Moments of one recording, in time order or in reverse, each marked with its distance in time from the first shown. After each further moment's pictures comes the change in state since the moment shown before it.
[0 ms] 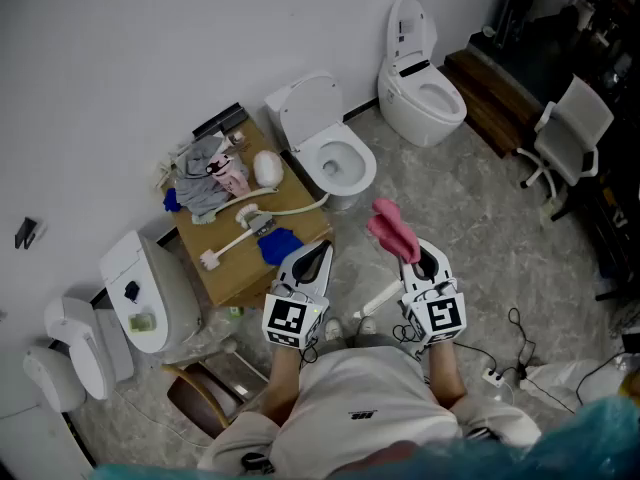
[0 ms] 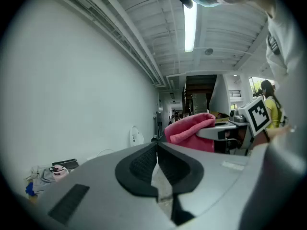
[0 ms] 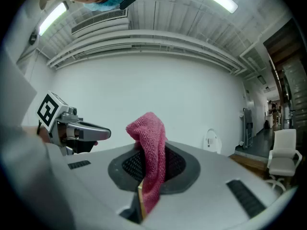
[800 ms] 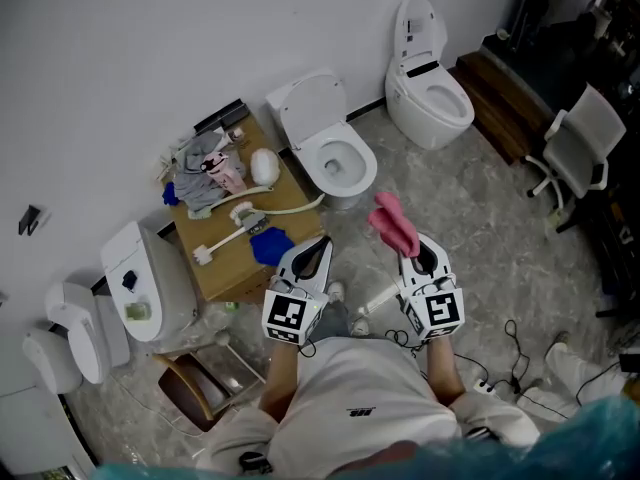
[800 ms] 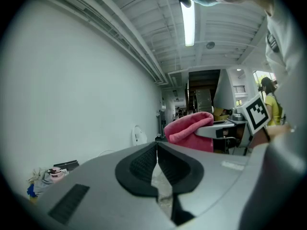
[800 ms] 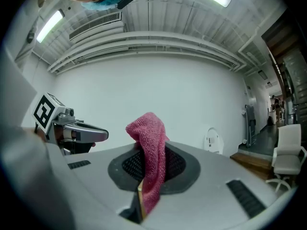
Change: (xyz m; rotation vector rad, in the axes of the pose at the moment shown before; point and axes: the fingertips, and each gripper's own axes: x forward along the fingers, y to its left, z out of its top) left arm 0.056 -0.025 0.001 0.019 0.016 0.054; right arm 0.011 -0.066 -0.011 0.029 -0.001 0.032
